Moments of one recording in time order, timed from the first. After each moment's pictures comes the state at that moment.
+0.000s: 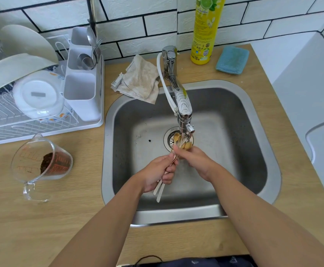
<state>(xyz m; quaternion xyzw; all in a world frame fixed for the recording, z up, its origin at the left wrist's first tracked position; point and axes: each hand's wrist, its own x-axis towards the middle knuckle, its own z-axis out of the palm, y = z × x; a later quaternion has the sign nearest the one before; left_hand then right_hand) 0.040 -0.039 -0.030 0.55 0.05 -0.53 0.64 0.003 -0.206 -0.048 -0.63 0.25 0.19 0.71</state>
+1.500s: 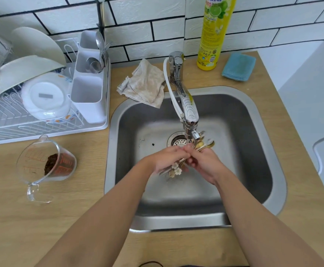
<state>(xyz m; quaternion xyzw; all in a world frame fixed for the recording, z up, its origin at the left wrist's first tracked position) 0.087 -0.068 -0.026 0.67 -0.06 -0.53 0.51 0.007 -0.220 -0.045 -0.52 0.27 0.12 0.80</state>
